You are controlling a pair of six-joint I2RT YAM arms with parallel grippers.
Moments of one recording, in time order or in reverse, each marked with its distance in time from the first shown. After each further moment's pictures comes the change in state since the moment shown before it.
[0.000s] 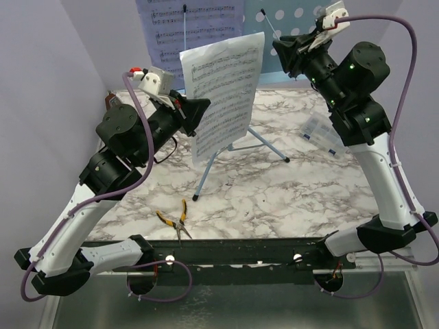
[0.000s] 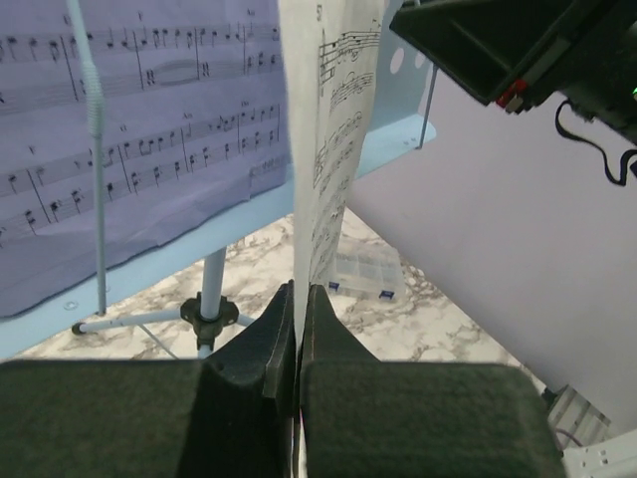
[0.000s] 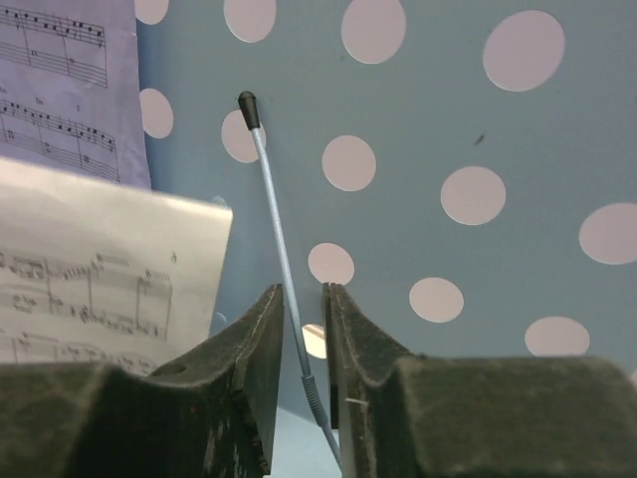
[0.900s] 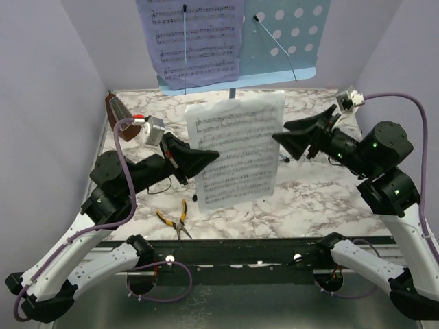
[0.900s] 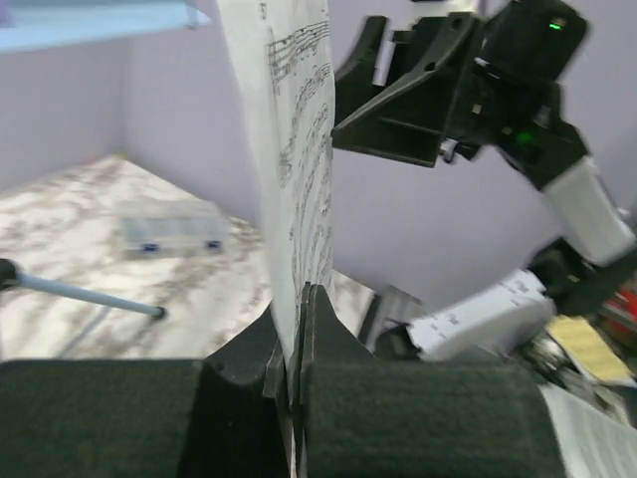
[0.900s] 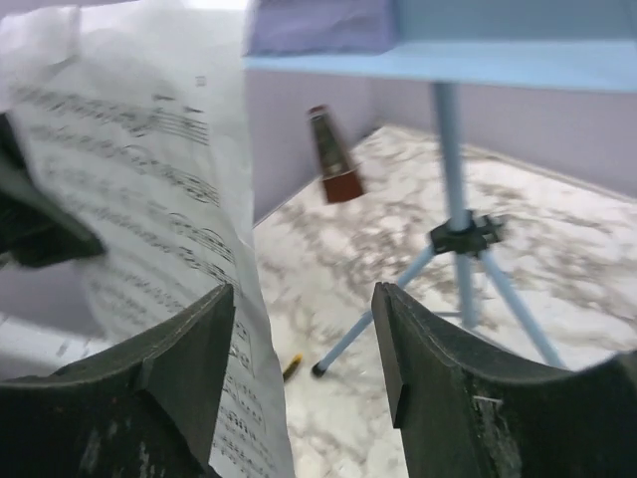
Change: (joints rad) left arm -0.004 -0.314 -0.518 0.356 0.495 -0.236; right arm 0.000 -0.586 -0.685 -0.085 -0.416 0.427
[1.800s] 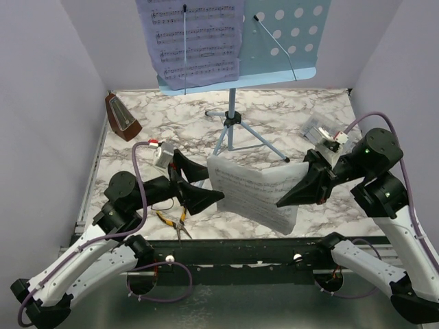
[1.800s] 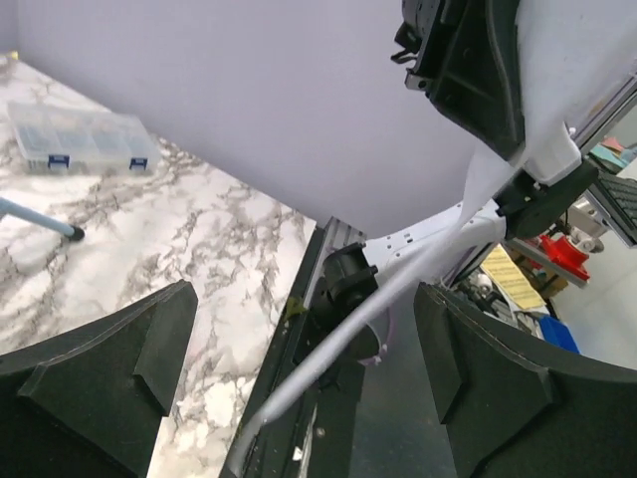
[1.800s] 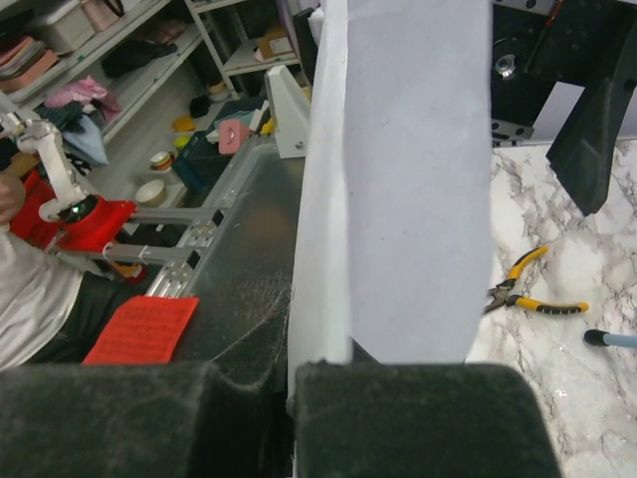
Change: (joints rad) left arm 0.000 -0.123 -0.301 0.086 0.071 -0.088; right arm -0.002 -0.012 -0.103 0.087 -0.872 0.037
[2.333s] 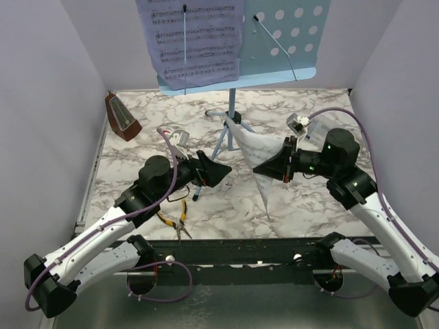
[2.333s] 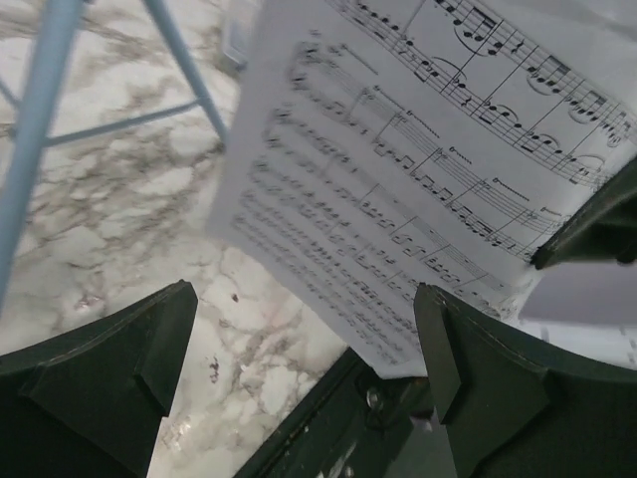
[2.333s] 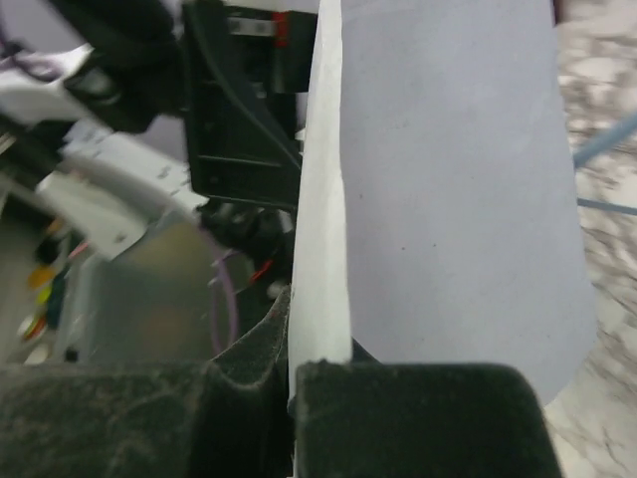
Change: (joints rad) left arm -0.001 0.176 -0.004 -0.130 -0.454 -0.154; right arm 0.000 0.009 -0.269 0.093 0.644 0.023
